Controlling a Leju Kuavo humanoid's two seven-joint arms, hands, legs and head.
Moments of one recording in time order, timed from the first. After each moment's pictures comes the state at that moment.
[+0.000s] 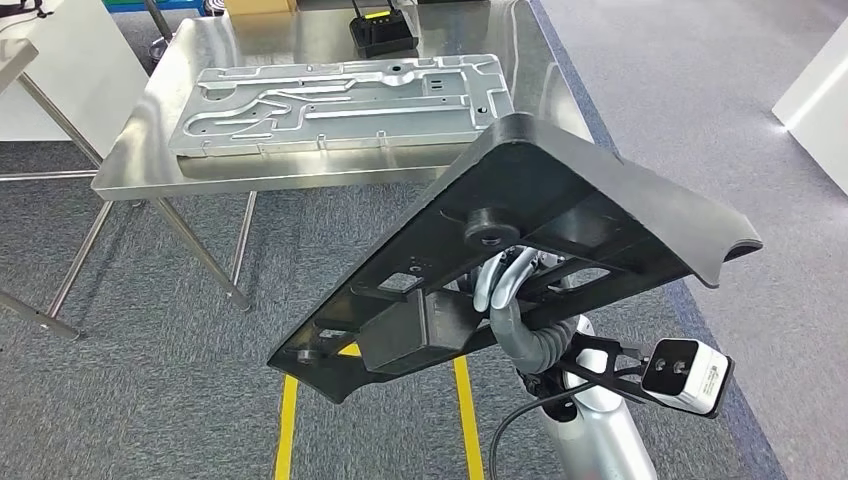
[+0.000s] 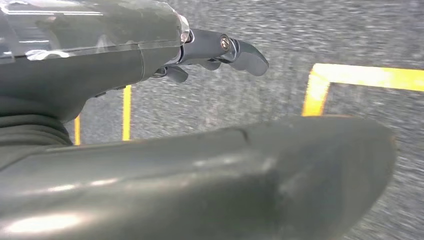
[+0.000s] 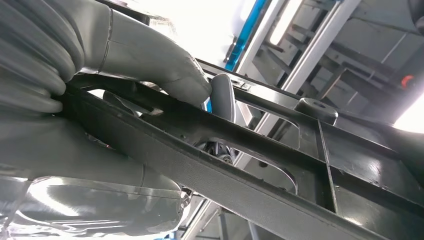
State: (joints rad) left arm -0.10 0.09 -1.24 -0.12 1.45 0.16 -0.22; right arm -0.26 0.09 0.38 -1.82 -0.14 0.48 -0.62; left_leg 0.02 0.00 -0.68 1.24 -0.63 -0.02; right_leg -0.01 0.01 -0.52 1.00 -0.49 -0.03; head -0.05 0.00
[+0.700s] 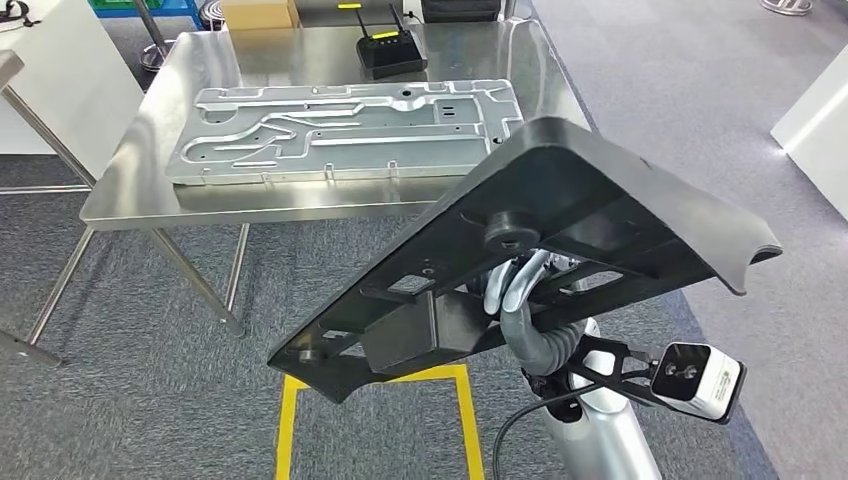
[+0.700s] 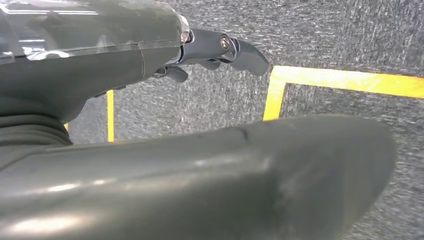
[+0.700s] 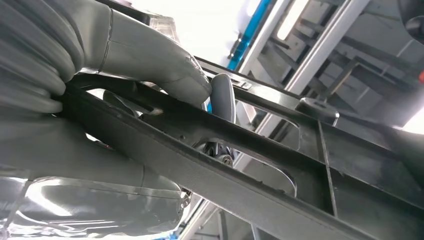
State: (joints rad) left arm -0.10 0.10 -1.24 -0.11 1.45 0.15 -0.22; right arm -0.26 0.08 0.36 -1.82 -0.14 0.49 -0.65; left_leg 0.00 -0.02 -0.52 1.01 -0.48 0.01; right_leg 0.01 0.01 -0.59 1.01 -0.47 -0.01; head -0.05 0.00
